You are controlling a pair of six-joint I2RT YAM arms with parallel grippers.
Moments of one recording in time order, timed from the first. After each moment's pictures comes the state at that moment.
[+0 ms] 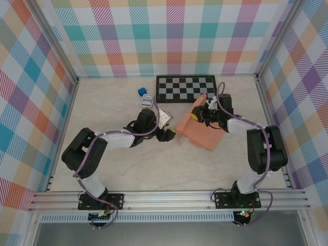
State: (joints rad) left arm -0.60 1.71 0.86 0.28 0.40 0.08; right arm 0.20 1.67 0.90 0.15 -0.77 1.07
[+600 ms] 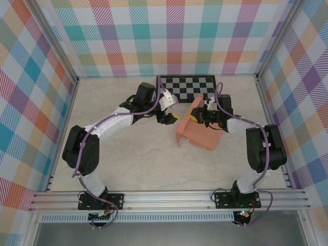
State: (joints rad) left arm -0.55 1.76 1.34 -0.24 0.64 0.55; right arm 0.19 1.69 0.90 0.15 -0.84 1.01
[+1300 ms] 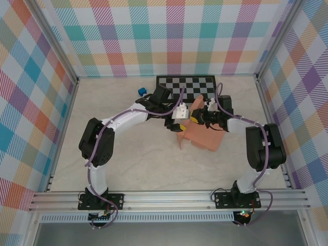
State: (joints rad) left arm -0.64 1.94 1.55 -0.45 0.66 0.98; right arm 0.18 1.71 0.90 0.12 -0.87 0.98
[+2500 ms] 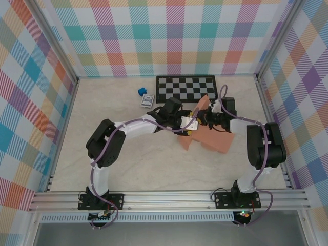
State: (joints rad) left arm -0.76 1.97 1.39 -0.13 0.34 1.00; right arm 0.13 1.73 0.86 0.16 -0.87 1.01
